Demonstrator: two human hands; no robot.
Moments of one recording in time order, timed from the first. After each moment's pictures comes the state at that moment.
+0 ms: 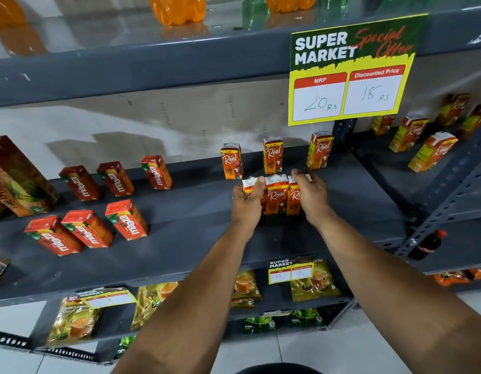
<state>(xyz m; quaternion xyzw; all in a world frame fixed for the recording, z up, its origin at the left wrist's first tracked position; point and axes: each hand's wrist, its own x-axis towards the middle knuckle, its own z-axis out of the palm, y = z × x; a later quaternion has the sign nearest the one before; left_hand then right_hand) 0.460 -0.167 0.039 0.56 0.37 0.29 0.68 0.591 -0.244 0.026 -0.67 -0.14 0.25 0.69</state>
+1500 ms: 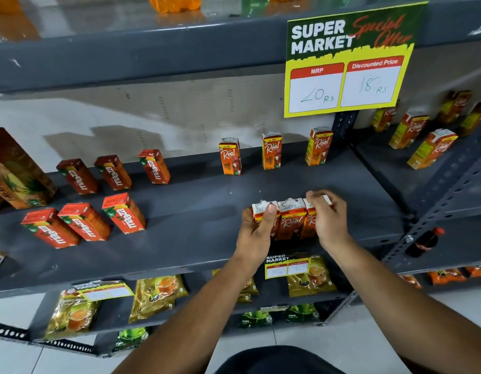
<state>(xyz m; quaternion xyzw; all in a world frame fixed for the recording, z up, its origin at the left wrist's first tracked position) 0.410 -0.226 0.026 0.63 0.28 0.21 0.69 0.565 -0.305 0.007 -0.63 -0.21 0.19 0.72</state>
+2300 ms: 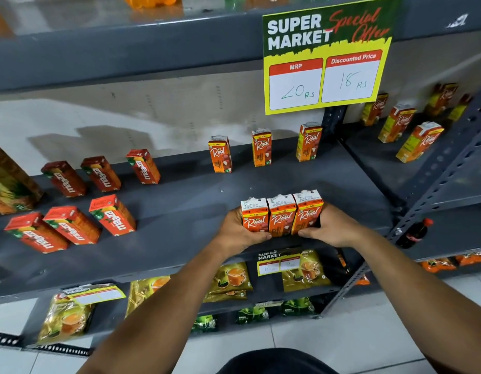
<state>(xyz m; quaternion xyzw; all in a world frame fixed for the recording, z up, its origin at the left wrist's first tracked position) 0.417 -0.179 0.000 0.74 0.31 0.12 0.59 0.604 -0.345 0.012 -0.81 -0.43 0.27 0.29</state>
